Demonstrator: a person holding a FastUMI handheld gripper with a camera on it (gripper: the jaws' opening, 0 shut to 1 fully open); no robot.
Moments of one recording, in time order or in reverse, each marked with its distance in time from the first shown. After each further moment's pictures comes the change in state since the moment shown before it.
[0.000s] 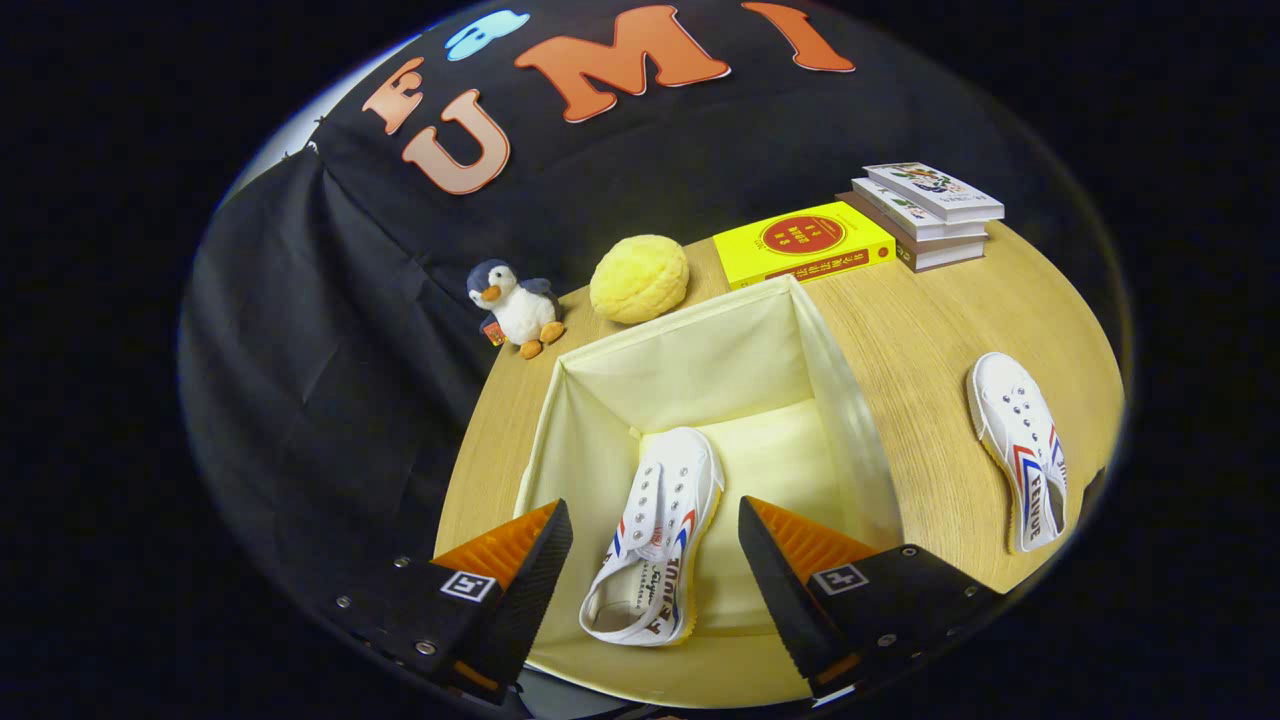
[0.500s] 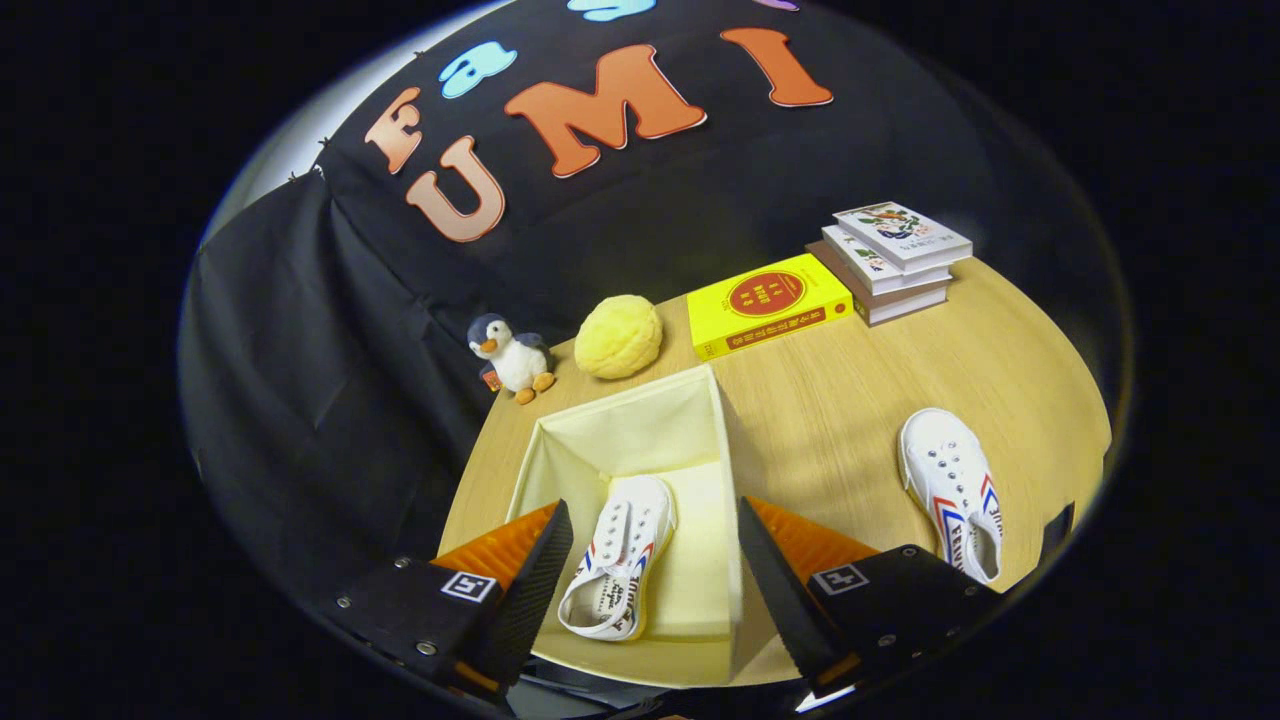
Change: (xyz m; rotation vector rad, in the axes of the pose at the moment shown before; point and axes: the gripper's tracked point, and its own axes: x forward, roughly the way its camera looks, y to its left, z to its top) arm -0.051 -0.053 0.047 -0.011 -0.108 -0.010
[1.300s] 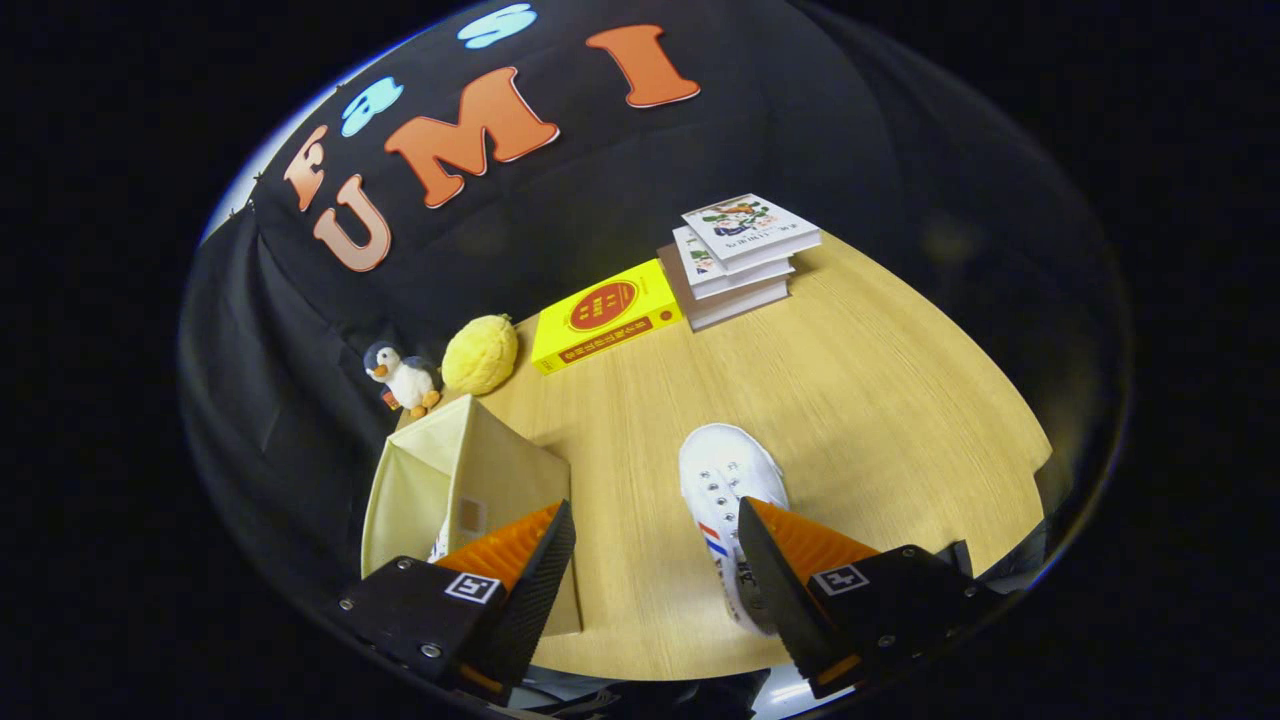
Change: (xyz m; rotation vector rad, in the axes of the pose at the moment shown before) arm -0.040 -0.196 0.003 0.082 0.045 -0.190
